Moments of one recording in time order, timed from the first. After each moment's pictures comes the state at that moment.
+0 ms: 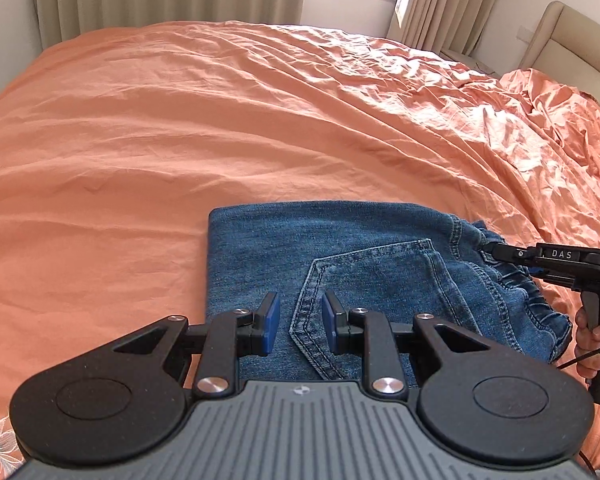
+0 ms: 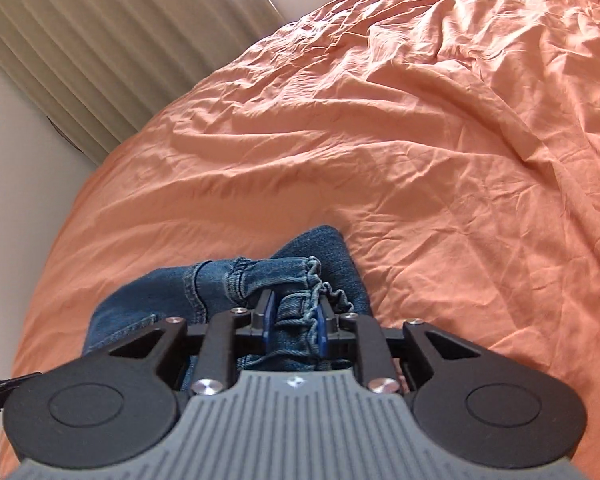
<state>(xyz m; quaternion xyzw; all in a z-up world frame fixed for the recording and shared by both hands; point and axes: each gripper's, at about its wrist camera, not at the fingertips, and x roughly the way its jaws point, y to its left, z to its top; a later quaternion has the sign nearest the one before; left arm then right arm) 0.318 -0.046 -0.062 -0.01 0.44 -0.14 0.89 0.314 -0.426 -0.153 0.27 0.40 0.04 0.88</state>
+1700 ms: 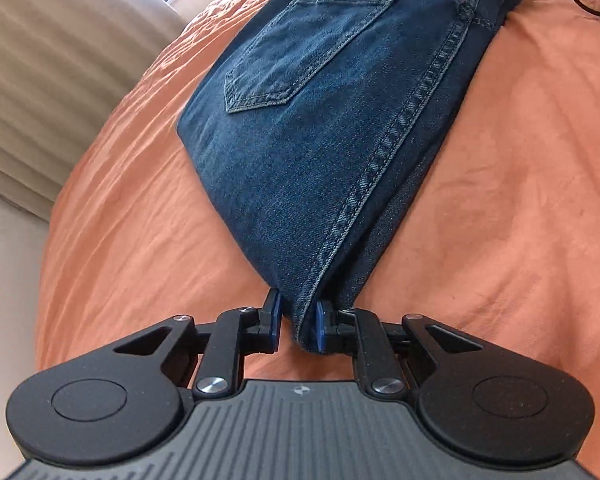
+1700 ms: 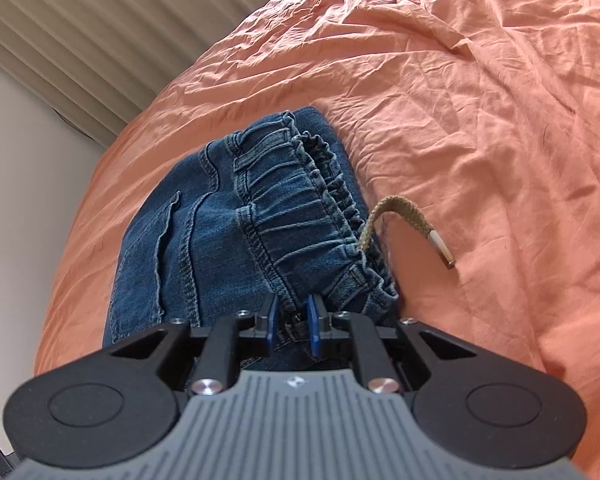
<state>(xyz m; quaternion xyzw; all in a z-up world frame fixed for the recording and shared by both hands) 0.156 -0.059 -0.164 0.40 0.38 -0.15 0.82 0.206 -0.418 -0.157 0.32 0.43 0.05 0.84</state>
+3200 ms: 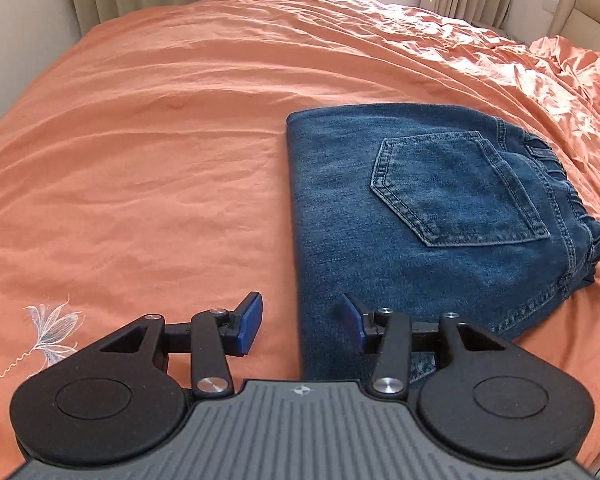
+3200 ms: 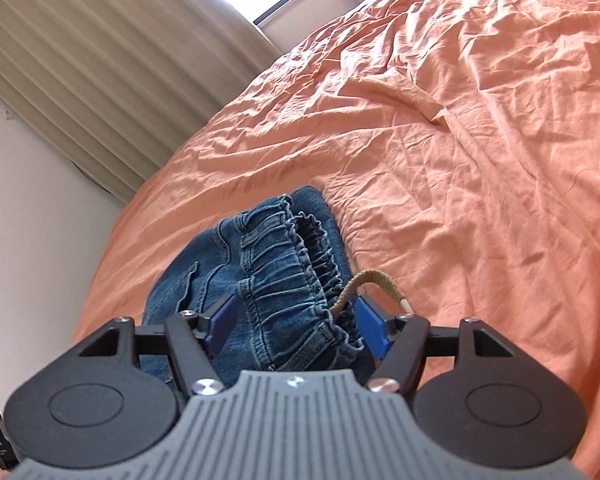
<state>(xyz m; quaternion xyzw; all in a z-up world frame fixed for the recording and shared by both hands) 0.240 0.007 -0.093 0.02 0.46 -0.09 0.88 0.200 -0.451 -0.130 0.33 0.36 0.04 0.87</state>
